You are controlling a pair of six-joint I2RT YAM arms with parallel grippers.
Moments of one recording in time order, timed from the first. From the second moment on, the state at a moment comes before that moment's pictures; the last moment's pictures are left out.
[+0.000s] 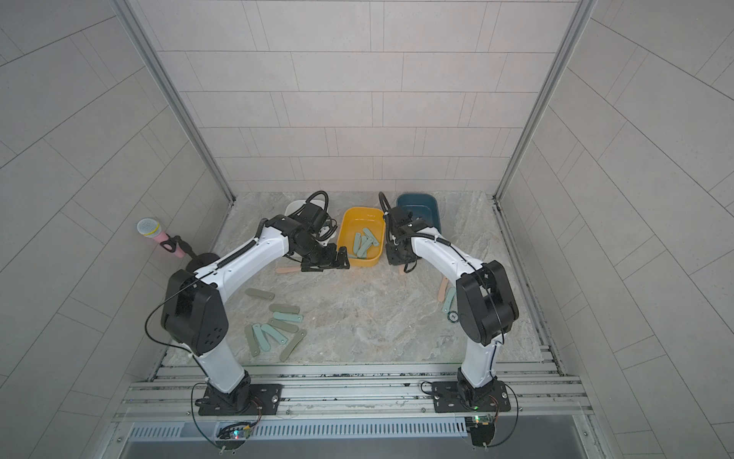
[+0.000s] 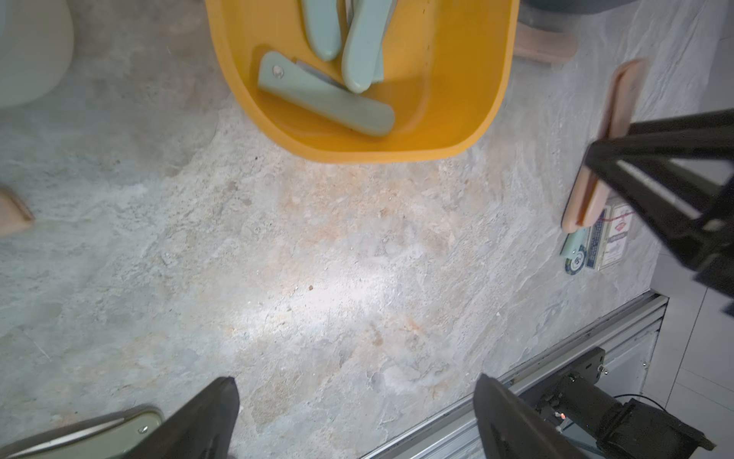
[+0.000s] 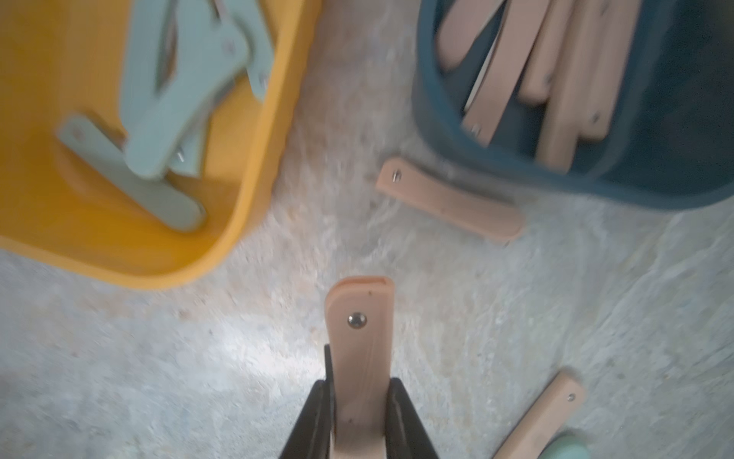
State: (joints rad) left arm -0.48 1.78 1.52 -0.99 0.32 -0.42; right arm 0.39 1.81 1.51 -0.86 0.10 0.26
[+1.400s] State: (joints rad) left arm -0.60 1.62 1.26 -0.94 0.30 -0.44; right arm 0.20 1.51 1.00 -0.92 0.21 0.37
